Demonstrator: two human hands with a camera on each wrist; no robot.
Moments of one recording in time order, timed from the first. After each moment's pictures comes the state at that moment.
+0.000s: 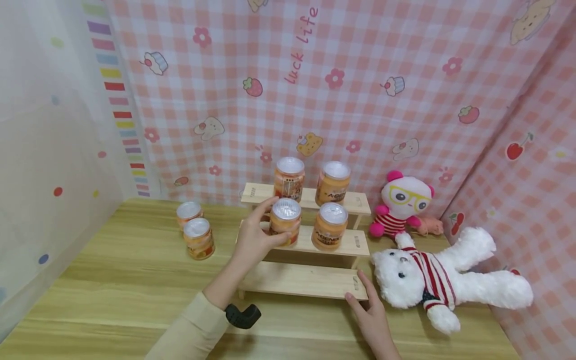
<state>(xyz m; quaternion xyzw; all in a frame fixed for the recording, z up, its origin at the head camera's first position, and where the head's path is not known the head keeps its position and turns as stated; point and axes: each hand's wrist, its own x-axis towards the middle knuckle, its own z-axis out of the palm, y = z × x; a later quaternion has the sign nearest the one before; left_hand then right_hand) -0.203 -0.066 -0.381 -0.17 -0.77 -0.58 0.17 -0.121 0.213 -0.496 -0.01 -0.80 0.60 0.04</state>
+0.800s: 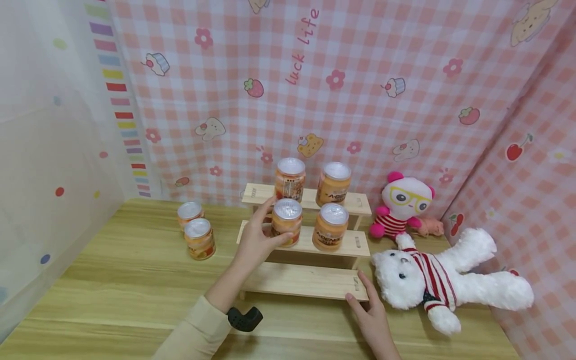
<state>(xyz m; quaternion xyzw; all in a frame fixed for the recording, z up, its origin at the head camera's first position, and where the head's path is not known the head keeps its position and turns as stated) -0.204 -0.067 -0.389 -0.15 -0.79 -0.57 0.15 -0.122 0.213 -0.499 -0.01 -0.80 0.60 0.05</state>
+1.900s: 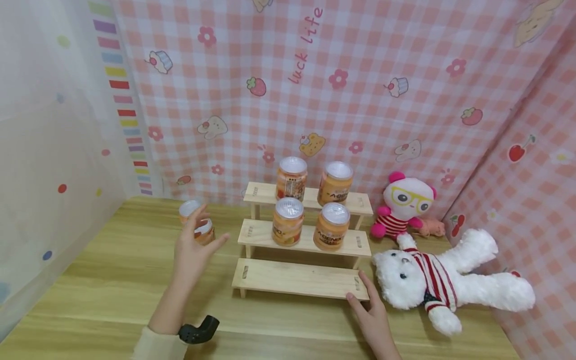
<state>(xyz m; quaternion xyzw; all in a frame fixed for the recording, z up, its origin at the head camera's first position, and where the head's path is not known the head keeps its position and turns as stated) -0.170 -0.172 -0.402 -0.02 -0.79 -0.56 0.23 -0.120 0.212 -0.497 -0.01 -0.80 0.59 0.05</state>
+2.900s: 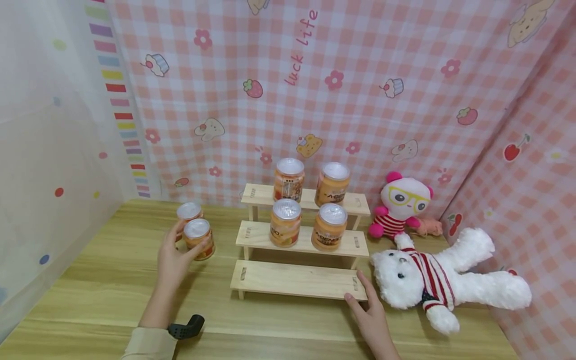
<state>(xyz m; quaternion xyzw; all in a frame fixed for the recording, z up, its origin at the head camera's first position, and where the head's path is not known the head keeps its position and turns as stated) -0.193 -0.220 -0.462 0.04 -0.82 -0.52 0.25 -0.122 0.212 -0.497 -0.01 -0.80 0.60 0.04</state>
